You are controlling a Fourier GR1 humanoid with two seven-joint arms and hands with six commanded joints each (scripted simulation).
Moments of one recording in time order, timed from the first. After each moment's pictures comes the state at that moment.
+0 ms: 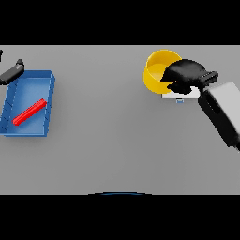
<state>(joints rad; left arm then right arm) -0.66 0.93 -0.63 -1.12 0.37 0.26 0.44 -0.83 -0.56 0.52 -1.06 0.66 0.44 -0.12</state>
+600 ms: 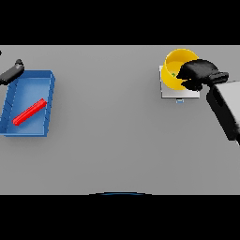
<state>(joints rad) -0.66 0.94 -0.63 -1.16 0.39 0.29 0.51 -0.88 -0.54 0.50 -0.73 0.68 0.32 -0.14</state>
